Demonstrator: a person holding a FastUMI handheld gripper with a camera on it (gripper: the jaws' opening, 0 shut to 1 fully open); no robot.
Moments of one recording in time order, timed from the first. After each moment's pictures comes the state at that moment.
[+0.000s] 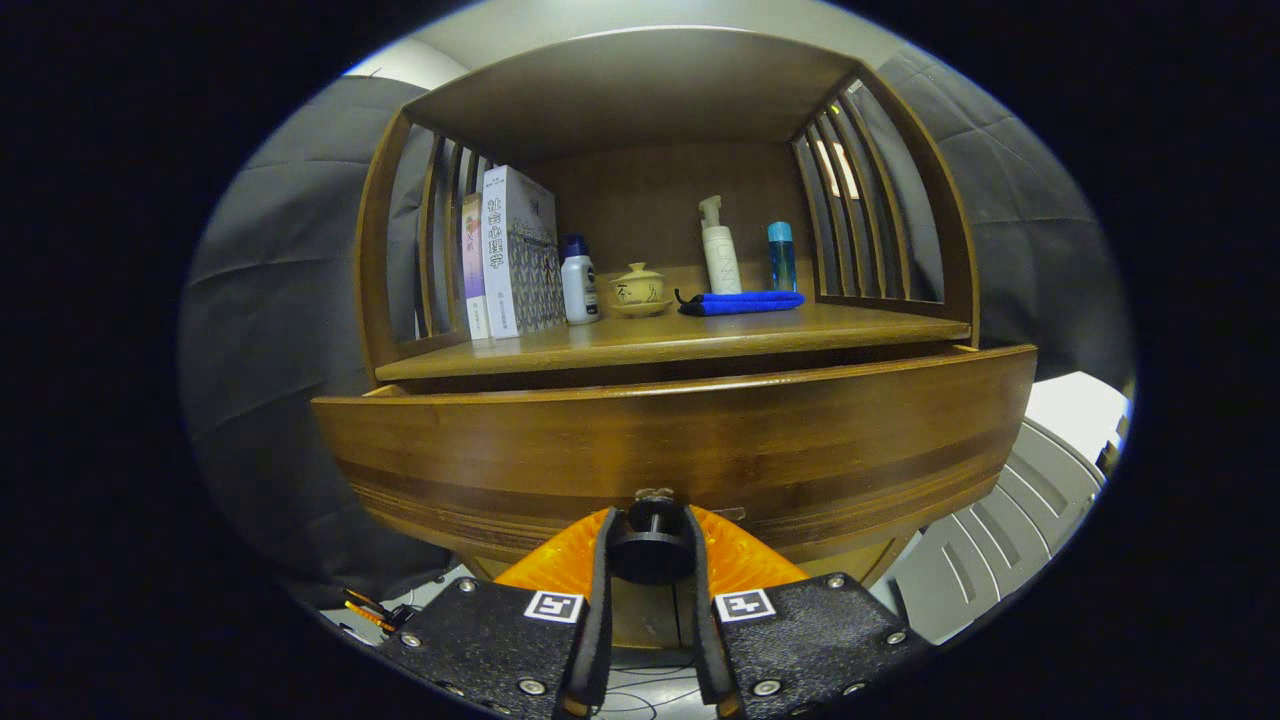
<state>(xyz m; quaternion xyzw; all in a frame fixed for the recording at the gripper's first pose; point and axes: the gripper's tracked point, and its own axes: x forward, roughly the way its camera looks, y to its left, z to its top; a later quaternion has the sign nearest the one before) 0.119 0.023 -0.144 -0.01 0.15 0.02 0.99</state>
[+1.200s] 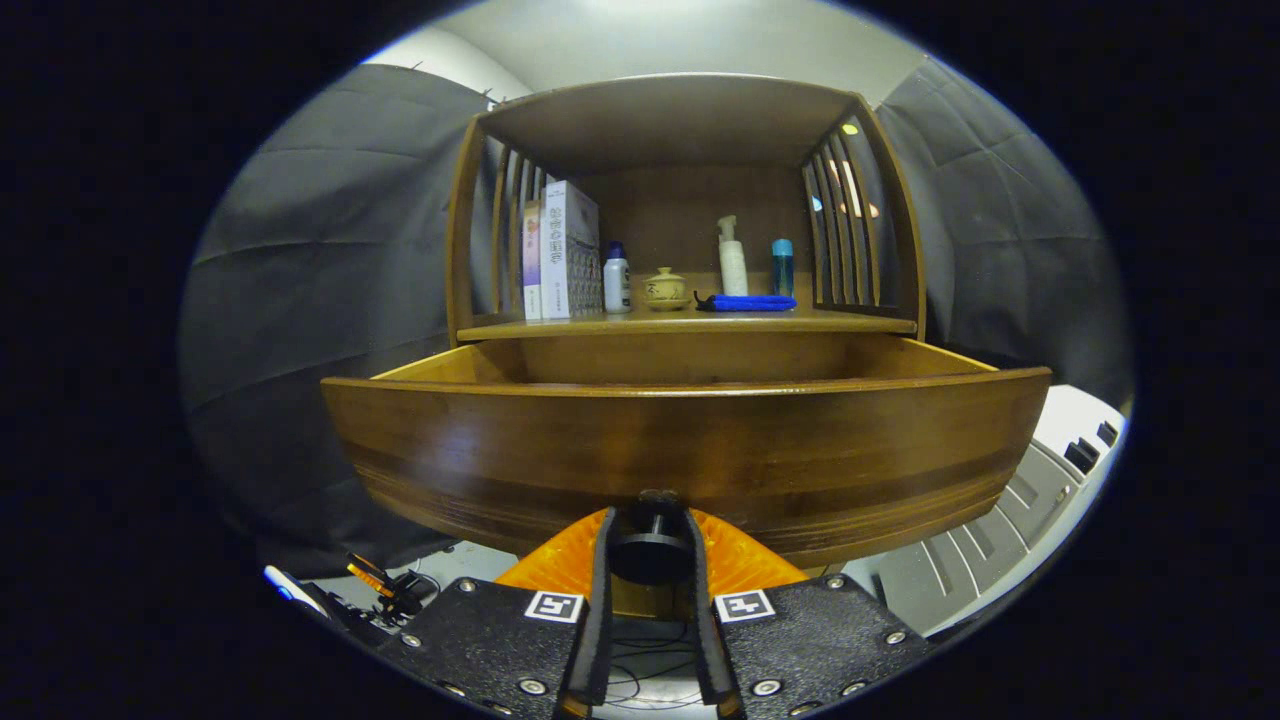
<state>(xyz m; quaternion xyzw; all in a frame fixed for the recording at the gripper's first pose) 0.018 0.027 -0.150 -0.05 0.13 0.05 0.99</state>
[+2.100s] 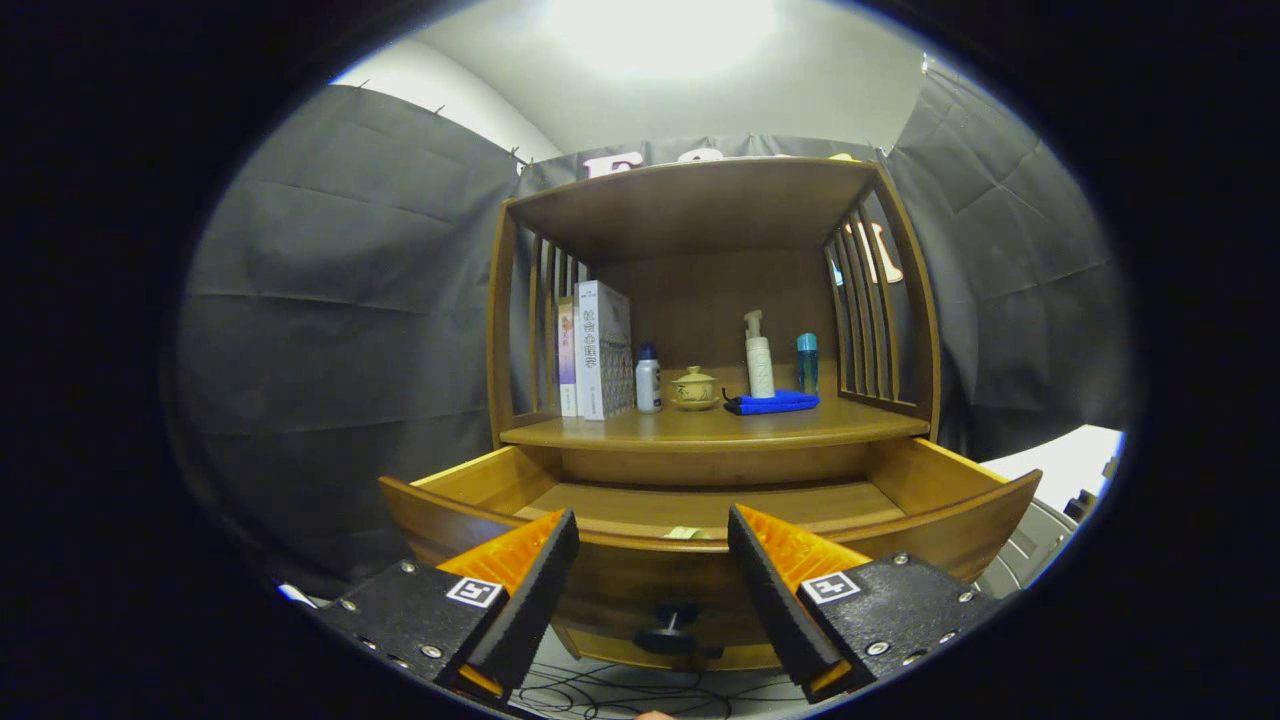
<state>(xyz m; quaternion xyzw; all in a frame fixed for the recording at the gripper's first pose) 0.031 0.043 -0.053 -0.03 0.04 0.09 0.99</state>
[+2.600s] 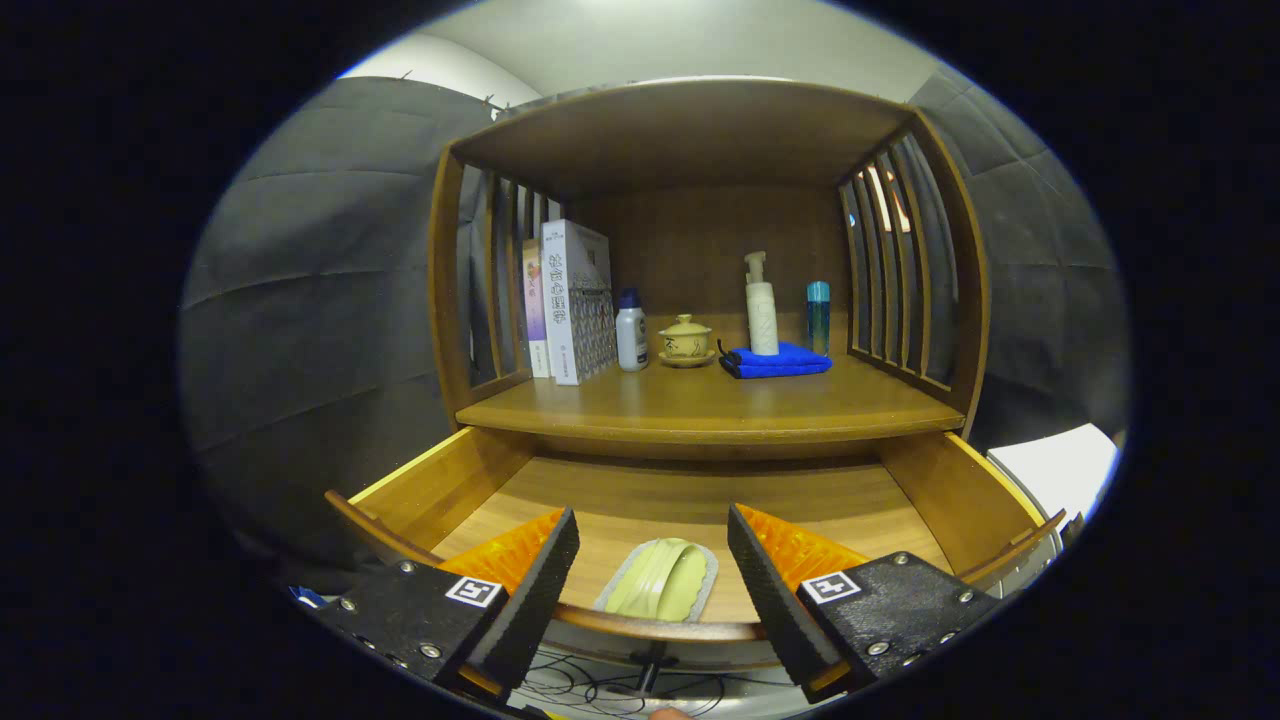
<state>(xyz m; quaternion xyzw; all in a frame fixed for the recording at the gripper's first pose) 0.104 0.038 -0.065 -0.03 0.17 0.08 0.98</state>
